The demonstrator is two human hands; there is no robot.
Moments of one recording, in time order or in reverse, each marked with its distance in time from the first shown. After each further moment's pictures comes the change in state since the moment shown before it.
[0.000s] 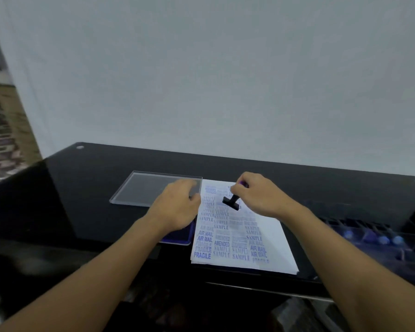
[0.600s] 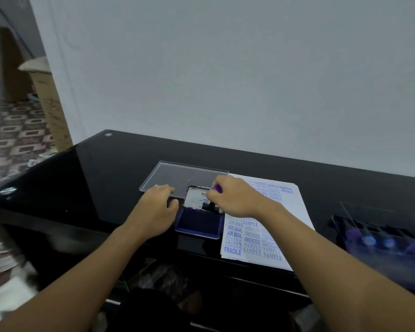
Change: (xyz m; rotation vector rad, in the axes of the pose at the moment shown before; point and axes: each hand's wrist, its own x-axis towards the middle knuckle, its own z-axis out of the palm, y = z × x) left_hand -0.024 -0.109 -0.019 0.080 0.100 -0.114; right_hand 0.026 -0.067 0.077 -0.103 -0.201 -0.166
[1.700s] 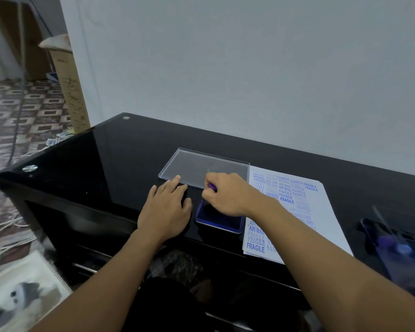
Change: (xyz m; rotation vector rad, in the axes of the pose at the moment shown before) left_hand -0.008 -0.037 0.024 0.197 0.046 -0.010; right_hand 0.033 -0.030 0.046 -0.157 -0.053 -0.129
